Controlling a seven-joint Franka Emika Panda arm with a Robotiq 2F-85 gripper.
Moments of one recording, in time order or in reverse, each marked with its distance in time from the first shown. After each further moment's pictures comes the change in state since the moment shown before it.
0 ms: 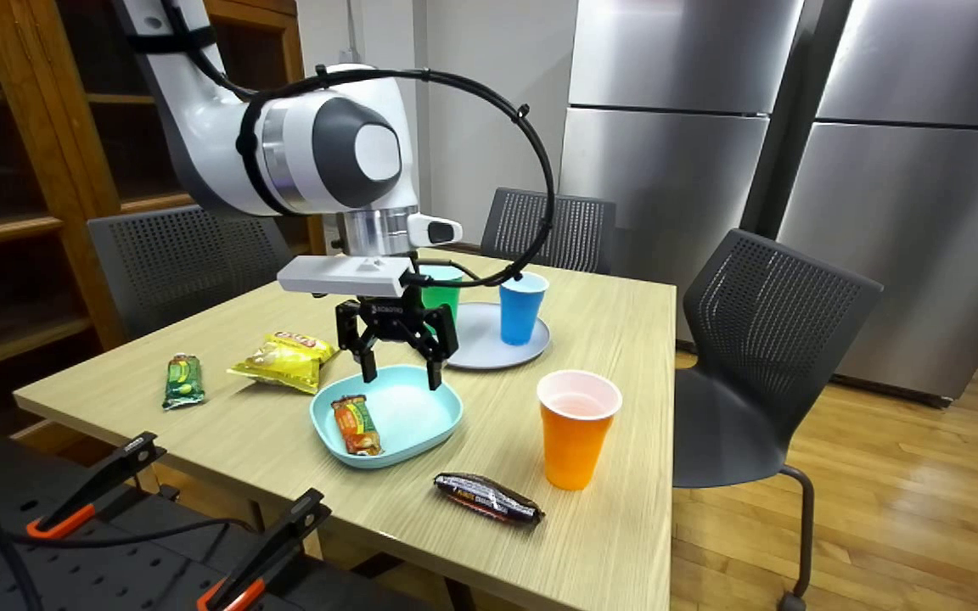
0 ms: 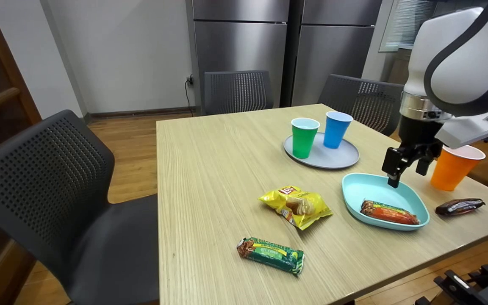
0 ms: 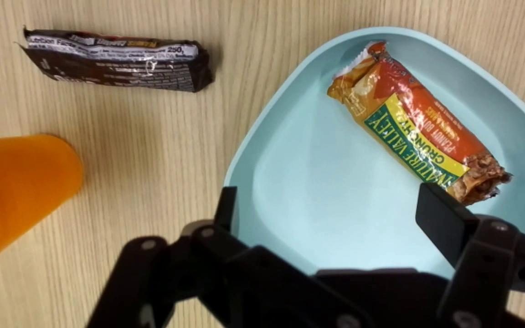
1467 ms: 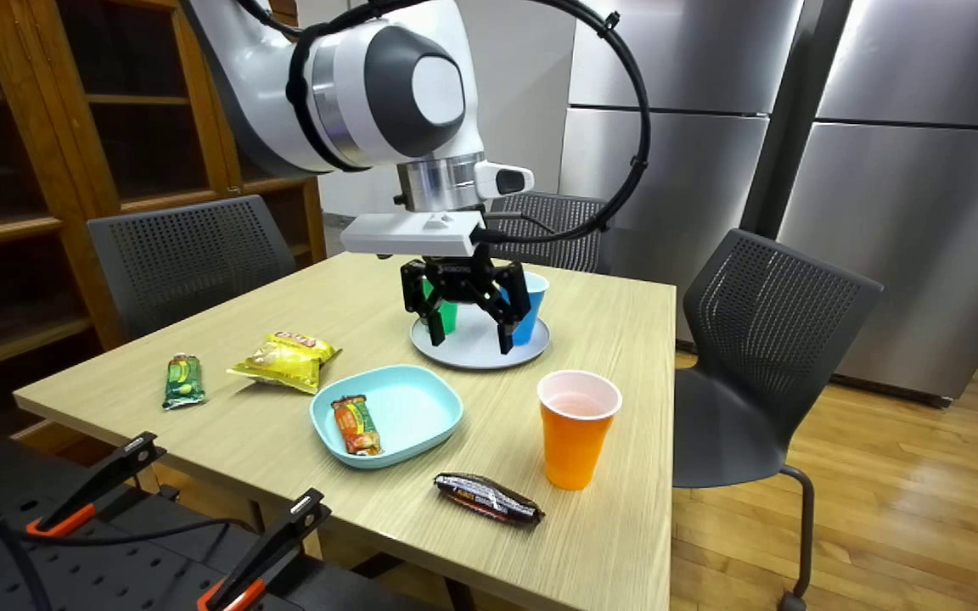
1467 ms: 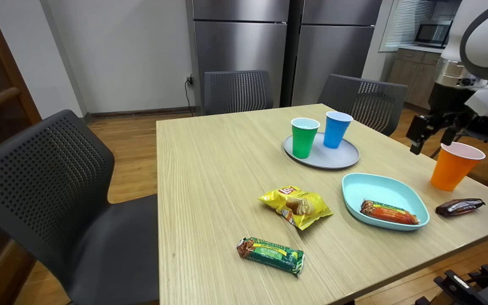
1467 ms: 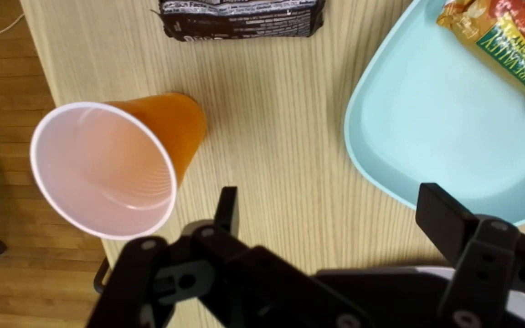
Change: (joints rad) arm -0.144 -0.124 -0.040 0.021 -0.056 -0.006 -0.029
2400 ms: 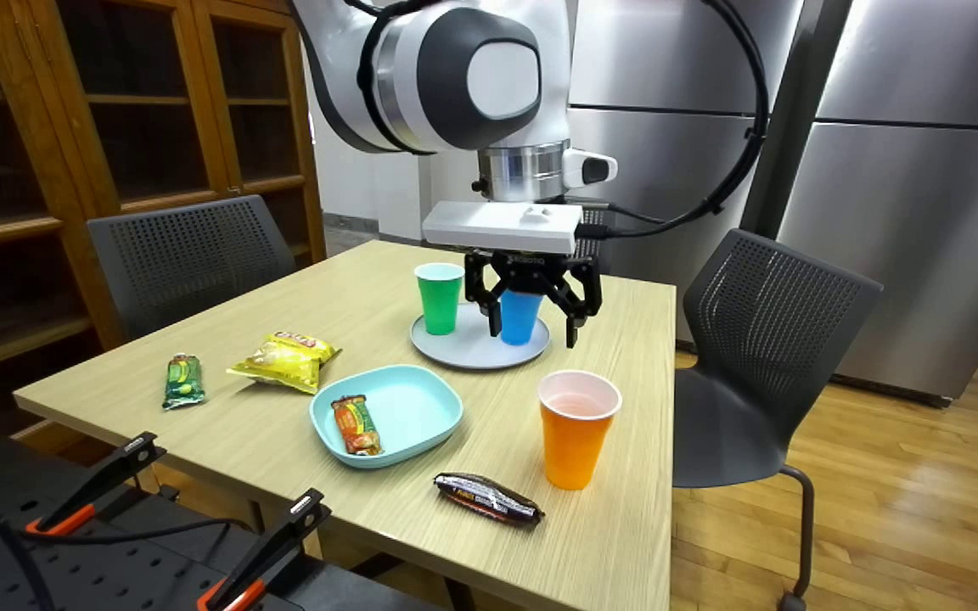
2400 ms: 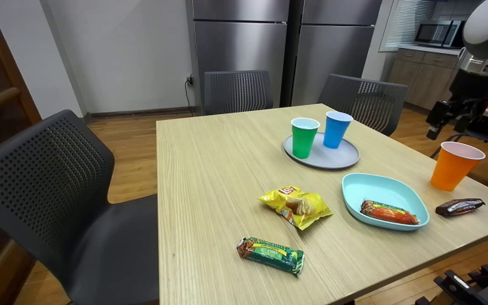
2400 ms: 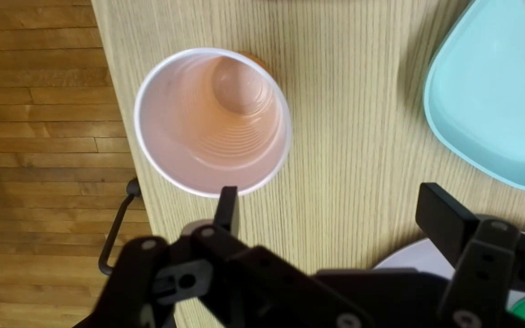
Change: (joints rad) arm -0.192 0.032 0.072 0.105 0.262 -0.025 -0.392
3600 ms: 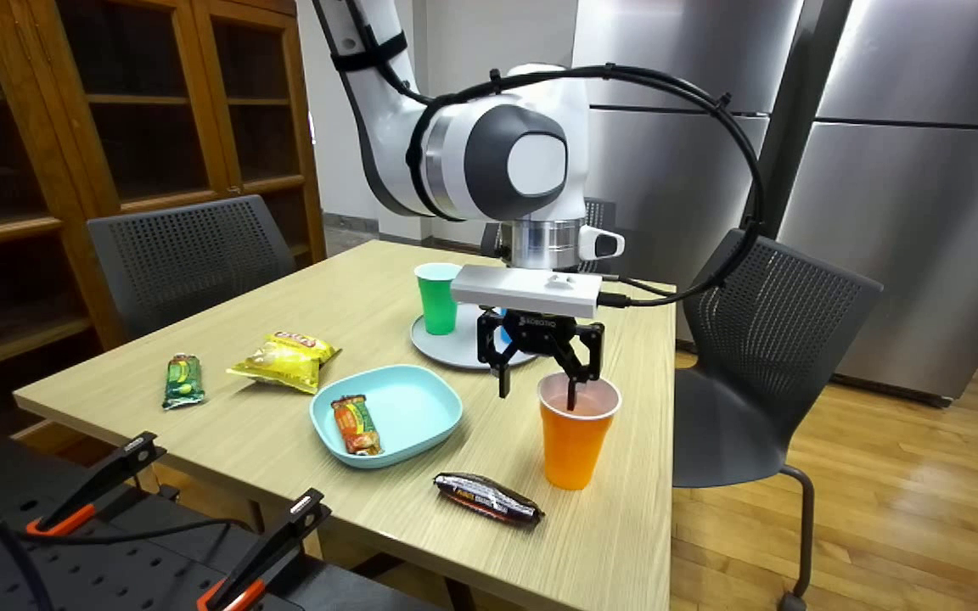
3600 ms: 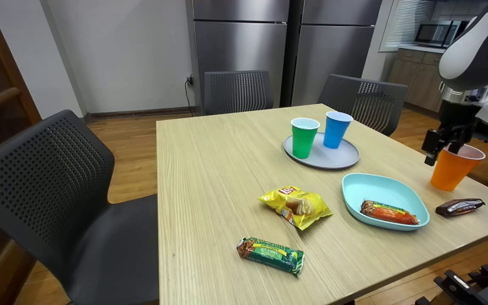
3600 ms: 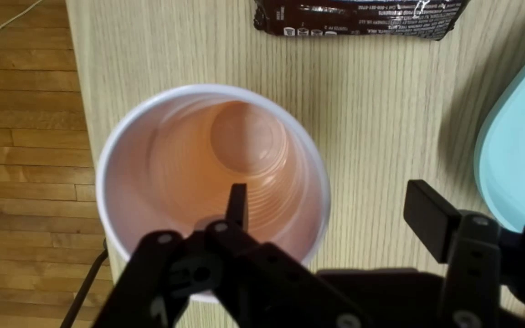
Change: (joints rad) arm -0.039 0.221 0.024 0.135 -0.016 -0.063 -0.037
